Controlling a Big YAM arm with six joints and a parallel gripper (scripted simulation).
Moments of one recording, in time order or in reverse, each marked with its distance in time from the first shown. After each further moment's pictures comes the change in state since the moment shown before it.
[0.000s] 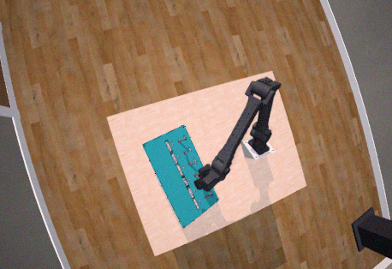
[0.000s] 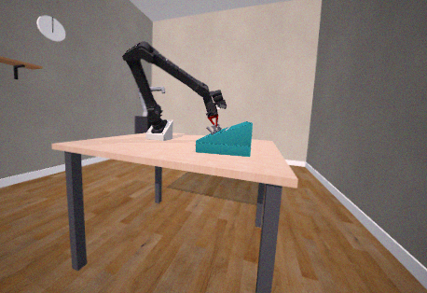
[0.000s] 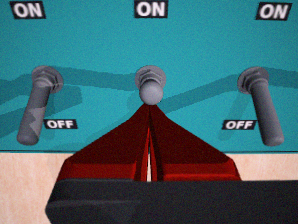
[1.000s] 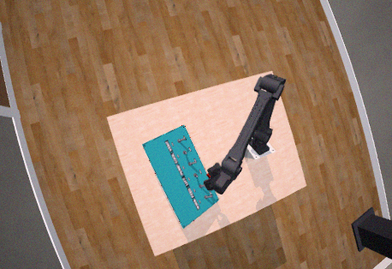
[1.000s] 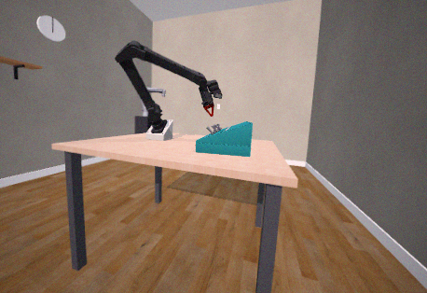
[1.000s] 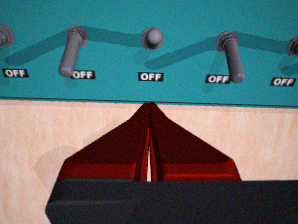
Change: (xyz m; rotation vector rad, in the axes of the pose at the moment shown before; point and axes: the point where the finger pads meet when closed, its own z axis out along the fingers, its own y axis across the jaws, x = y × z) arm 0.006 0.002 -0.073 -0.003 -0.008 -0.030
